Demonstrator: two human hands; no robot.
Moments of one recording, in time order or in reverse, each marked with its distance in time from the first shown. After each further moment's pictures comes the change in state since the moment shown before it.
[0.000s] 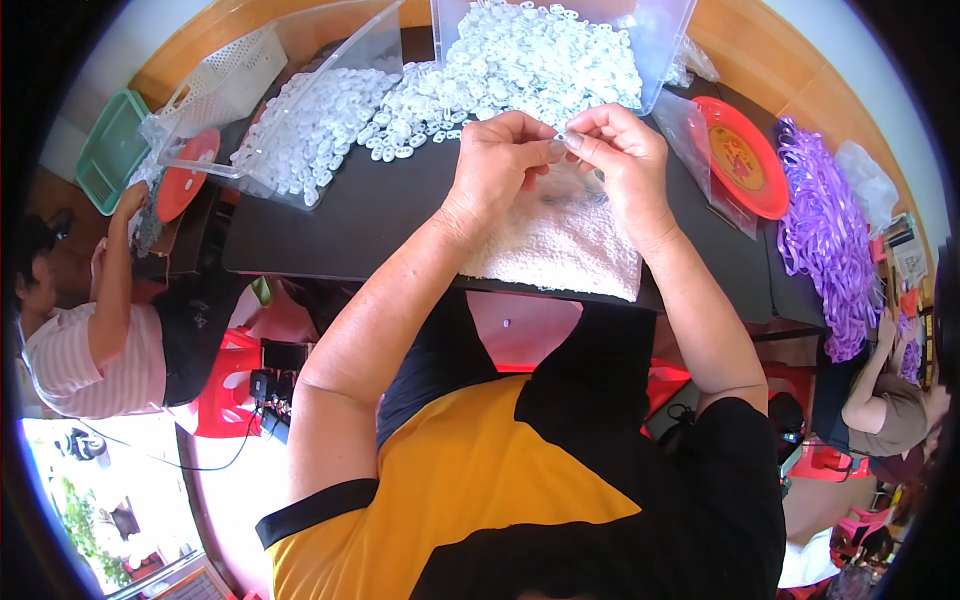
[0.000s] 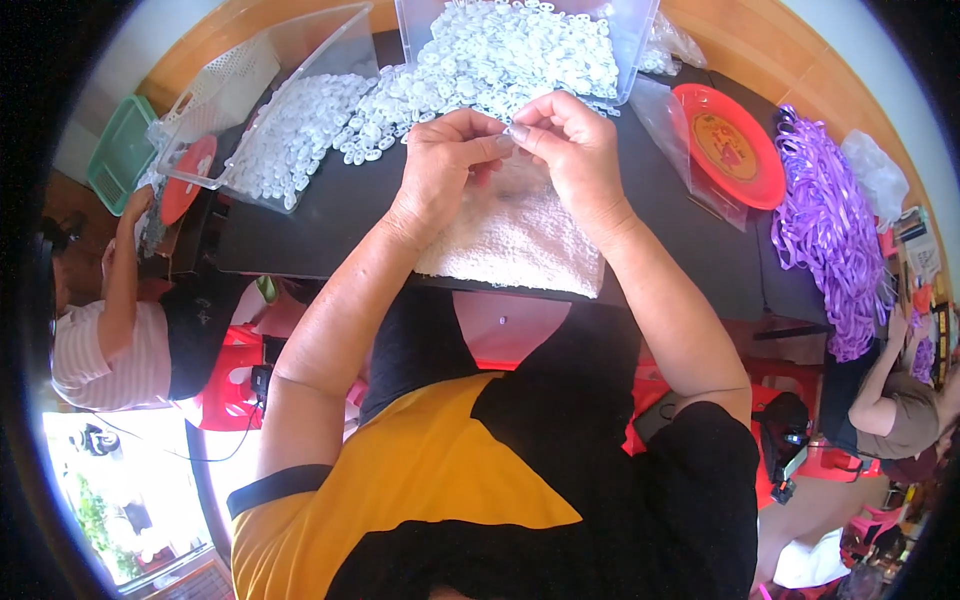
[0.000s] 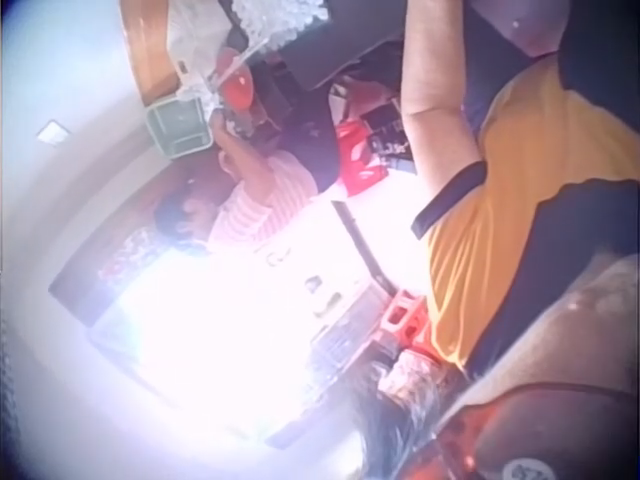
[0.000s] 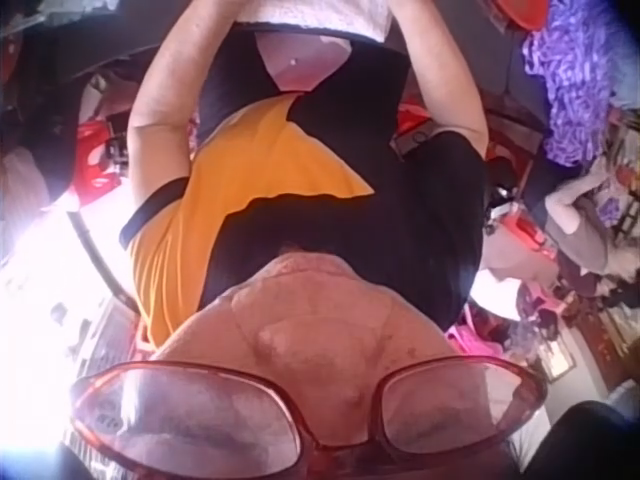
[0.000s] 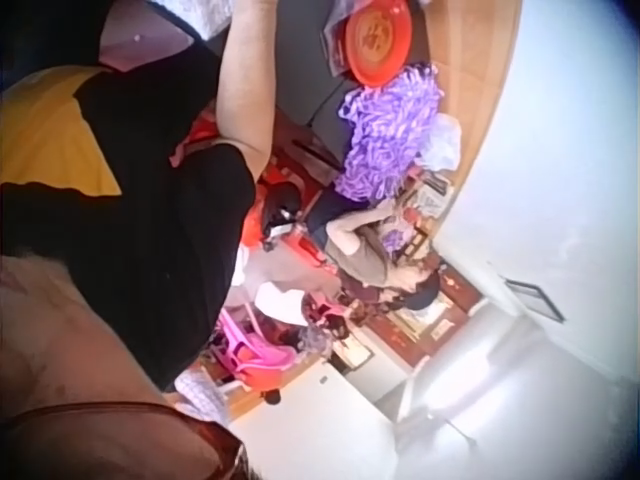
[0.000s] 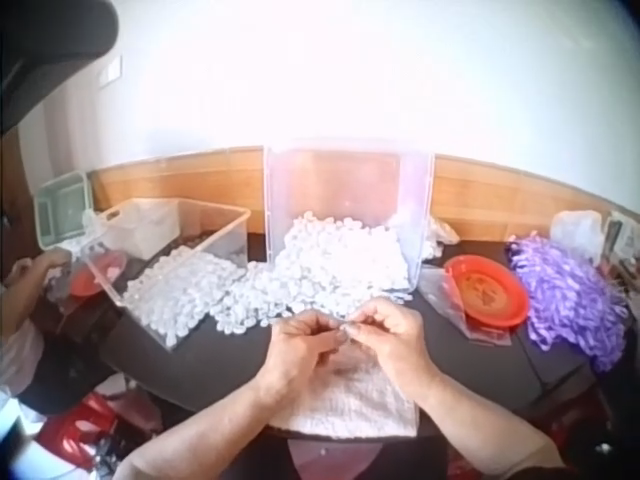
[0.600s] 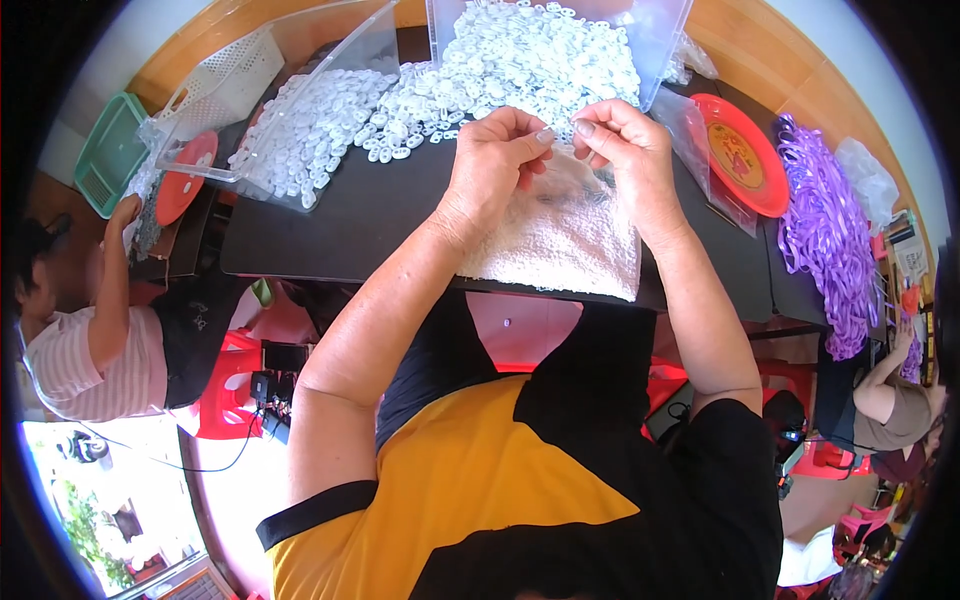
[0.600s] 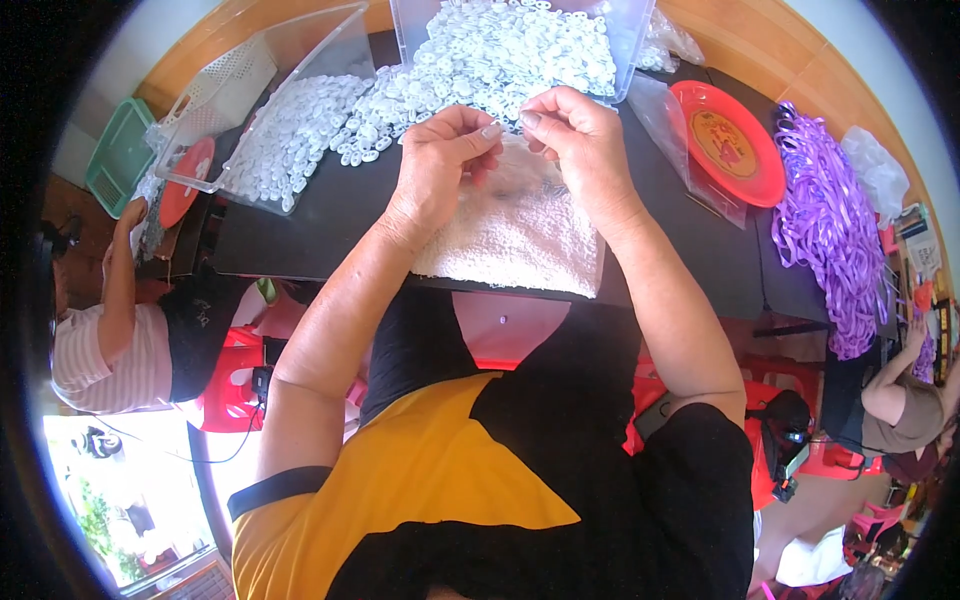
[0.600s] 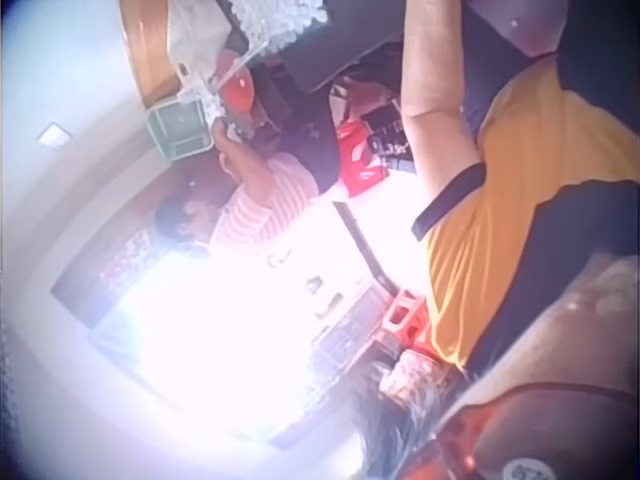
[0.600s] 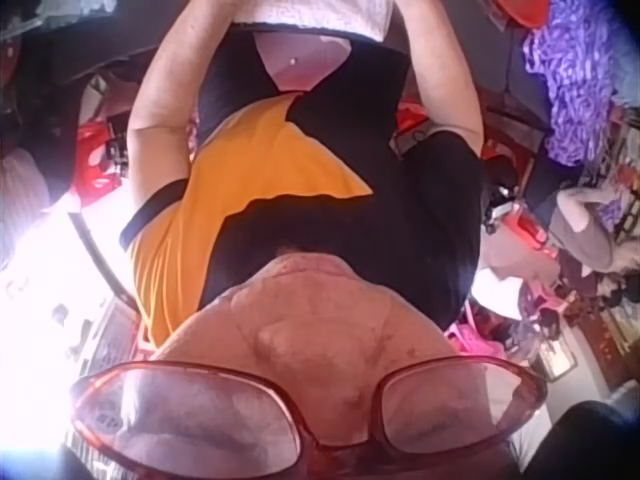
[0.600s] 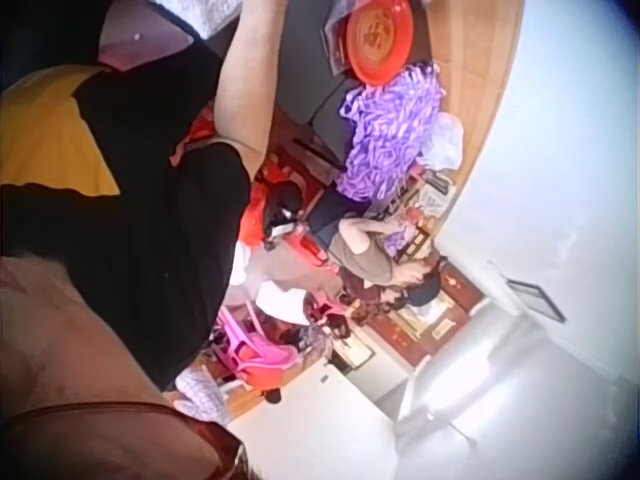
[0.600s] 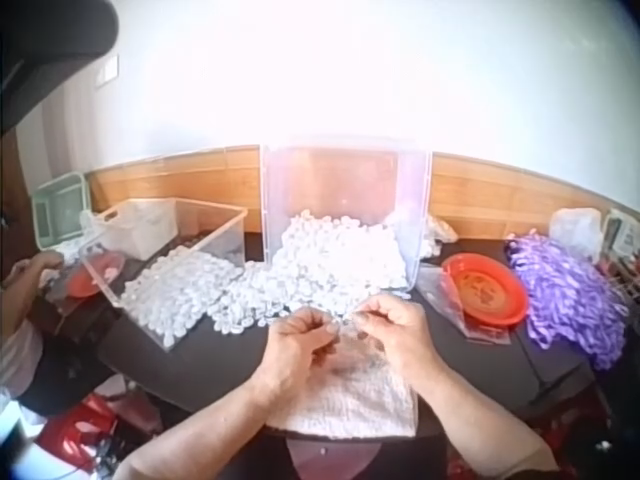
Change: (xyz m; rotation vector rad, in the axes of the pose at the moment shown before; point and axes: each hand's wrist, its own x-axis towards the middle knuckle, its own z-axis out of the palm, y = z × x) left_hand 0.001 -0.003 -0.001 -0.106 -0.015 -0.090; right_hand 0.003 -0.004 -0.012 -0.031 -0.023 0.052
